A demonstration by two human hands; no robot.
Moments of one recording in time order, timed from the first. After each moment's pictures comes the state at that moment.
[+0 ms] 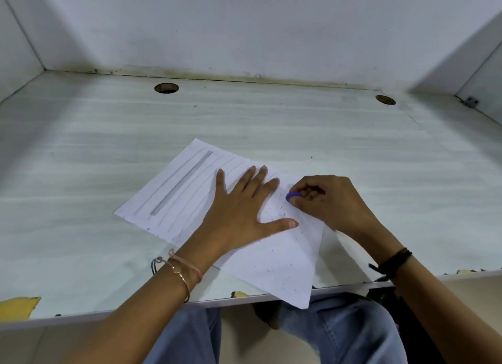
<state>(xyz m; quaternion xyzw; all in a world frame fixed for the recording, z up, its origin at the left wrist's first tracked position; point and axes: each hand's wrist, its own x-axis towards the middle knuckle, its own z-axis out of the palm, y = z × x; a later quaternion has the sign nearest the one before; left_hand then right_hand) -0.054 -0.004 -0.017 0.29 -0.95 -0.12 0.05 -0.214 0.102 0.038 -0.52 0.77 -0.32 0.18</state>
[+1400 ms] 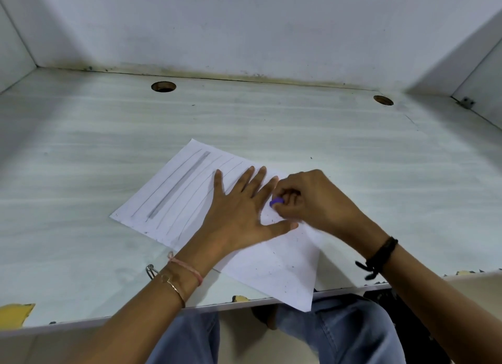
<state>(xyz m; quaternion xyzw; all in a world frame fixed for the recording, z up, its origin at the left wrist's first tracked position) -0.057 -0.005 -0.016 0.29 -0.95 -0.11 0.04 -0.190 0.084 0.051 -0.63 0.73 -0.21 0.15</state>
